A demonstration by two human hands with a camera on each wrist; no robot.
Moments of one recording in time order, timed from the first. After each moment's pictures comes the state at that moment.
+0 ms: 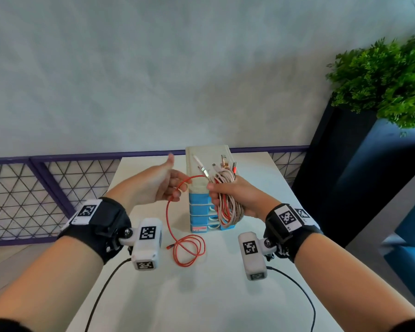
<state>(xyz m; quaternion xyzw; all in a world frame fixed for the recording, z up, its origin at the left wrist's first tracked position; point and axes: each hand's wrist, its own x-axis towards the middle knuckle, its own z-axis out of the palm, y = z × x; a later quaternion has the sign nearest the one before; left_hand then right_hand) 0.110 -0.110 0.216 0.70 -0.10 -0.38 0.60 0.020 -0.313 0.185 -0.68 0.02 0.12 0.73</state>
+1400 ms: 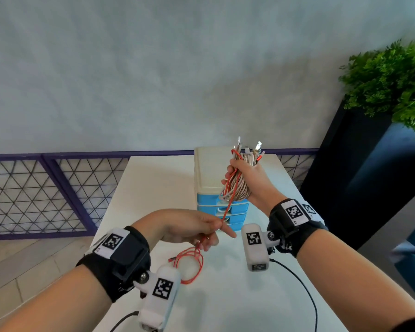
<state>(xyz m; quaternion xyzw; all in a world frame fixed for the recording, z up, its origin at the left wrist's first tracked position) 0.046 -0.125 0.179 0.69 -0.28 -0.53 0.41 0.045 -0.307 0.196 -0.57 0.12 -0.08 0.81</state>
